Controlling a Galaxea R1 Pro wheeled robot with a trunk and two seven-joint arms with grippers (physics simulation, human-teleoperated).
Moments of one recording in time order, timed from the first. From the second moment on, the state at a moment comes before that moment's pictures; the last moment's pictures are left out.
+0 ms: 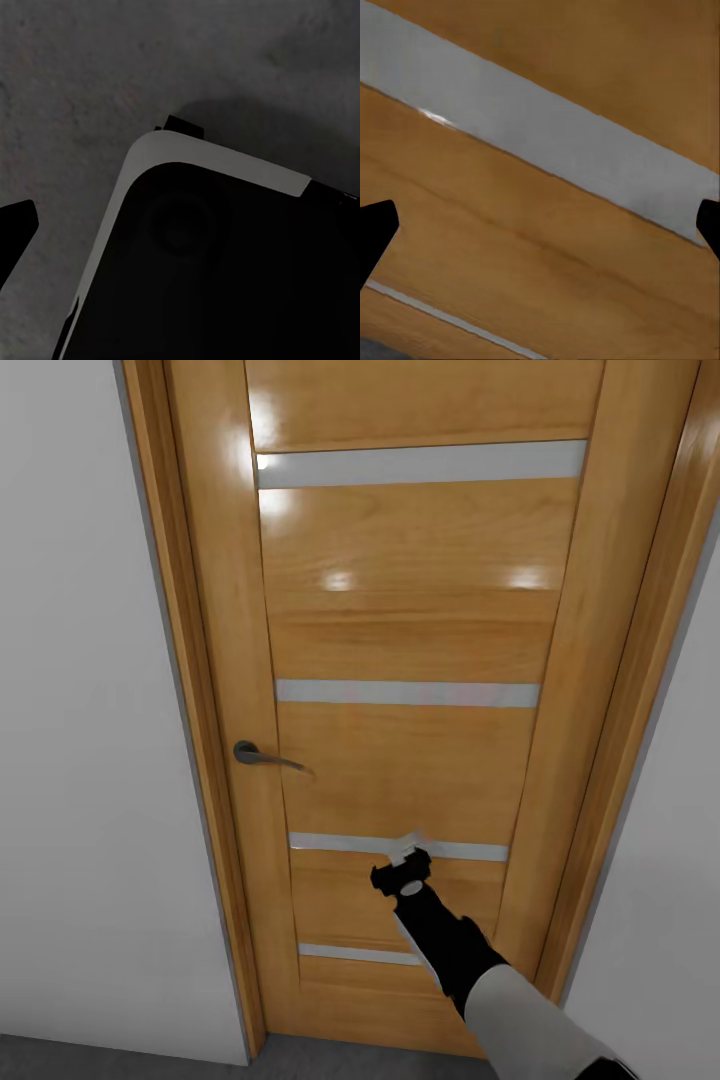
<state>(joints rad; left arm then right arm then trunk) 0.00 0.03 0.00 -0.09 0.38 -0.09 0.01 -0.70 0.17 0.43 -0.66 0.06 0.32 -0.25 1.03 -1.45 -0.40</state>
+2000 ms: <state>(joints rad) 0.00 0.02 -0.01 -0.09 0.37 -0.09 0.01 -0.93 0.17 0.66 -0.30 0.06 0.08 -0.25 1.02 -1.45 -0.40</state>
